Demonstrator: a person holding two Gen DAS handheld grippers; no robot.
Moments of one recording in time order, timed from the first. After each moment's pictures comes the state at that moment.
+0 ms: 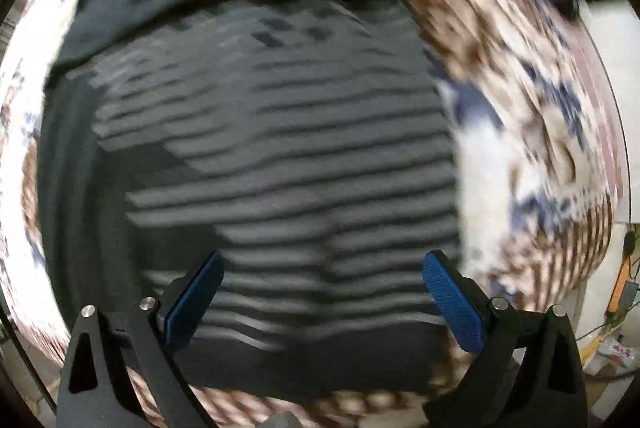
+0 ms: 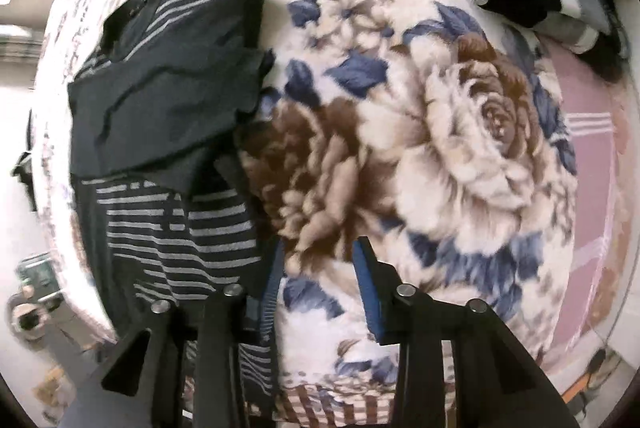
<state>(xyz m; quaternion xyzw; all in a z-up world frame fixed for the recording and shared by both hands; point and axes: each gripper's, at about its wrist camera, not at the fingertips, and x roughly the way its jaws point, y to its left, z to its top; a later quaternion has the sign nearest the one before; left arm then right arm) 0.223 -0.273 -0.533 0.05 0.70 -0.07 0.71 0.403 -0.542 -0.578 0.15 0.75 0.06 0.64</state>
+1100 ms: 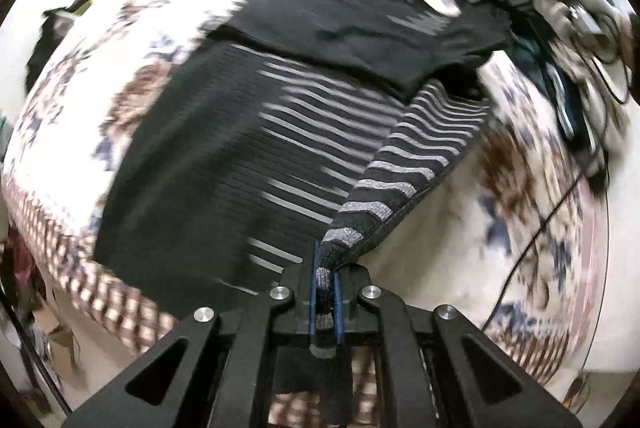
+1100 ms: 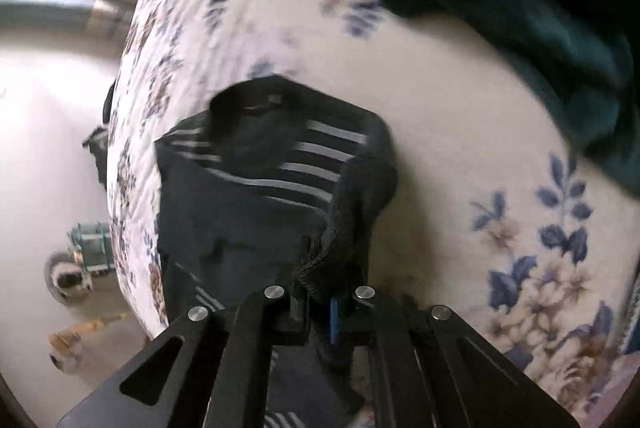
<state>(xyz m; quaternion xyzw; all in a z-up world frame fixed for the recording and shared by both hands) 0.184 -0.159 -0.441 -0.13 0.58 0.12 0.79 0.640 -0.413 -0.571 0.16 0.70 0.22 0.66</state>
